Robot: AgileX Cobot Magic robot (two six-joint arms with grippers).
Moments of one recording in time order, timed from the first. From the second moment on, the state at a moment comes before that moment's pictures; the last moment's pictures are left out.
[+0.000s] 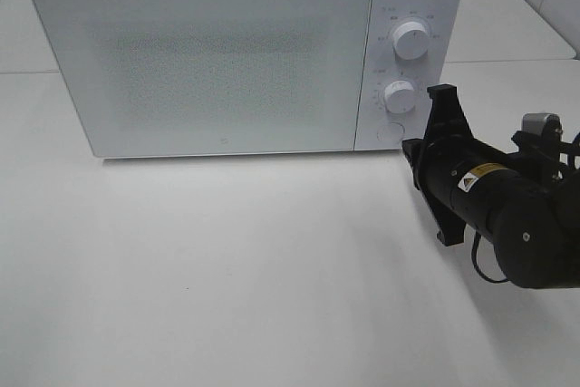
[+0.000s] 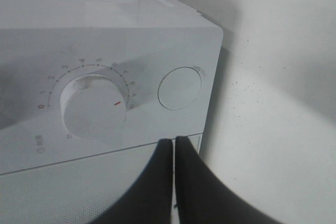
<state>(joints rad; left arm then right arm) -0.03 -0.01 -0.52 -0.02 1.07 0.05 0.54 1.89 -0.48 0.41 -1.02 1.34</state>
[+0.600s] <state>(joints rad) -0.03 -0.01 -0.52 -0.02 1.07 0.05 0.52 2.04 -0.63 0.41 -0.99 1.34</state>
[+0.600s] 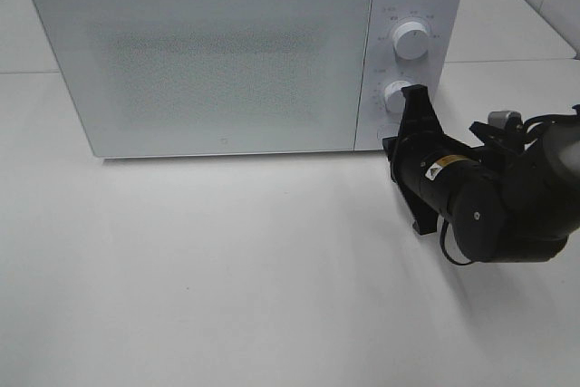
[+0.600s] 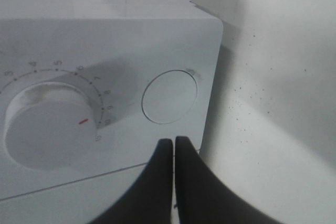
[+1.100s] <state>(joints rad) -0.03 -0.01 -0.52 -0.02 1.07 0.05 0.46 2.09 -0.73 0.40 -0.95 1.31</state>
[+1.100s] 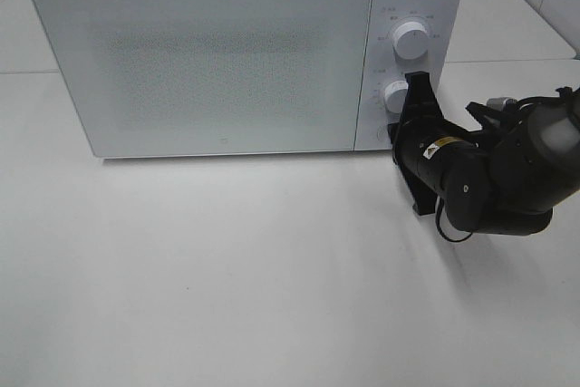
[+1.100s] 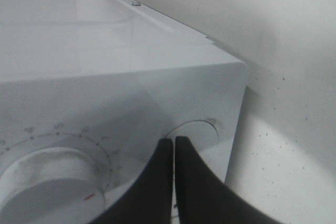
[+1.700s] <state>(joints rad) -0.03 -0.01 -0.52 -0.02 1.07 0.05 0.46 2.15 -0.76 0.39 -1.00 1.31</state>
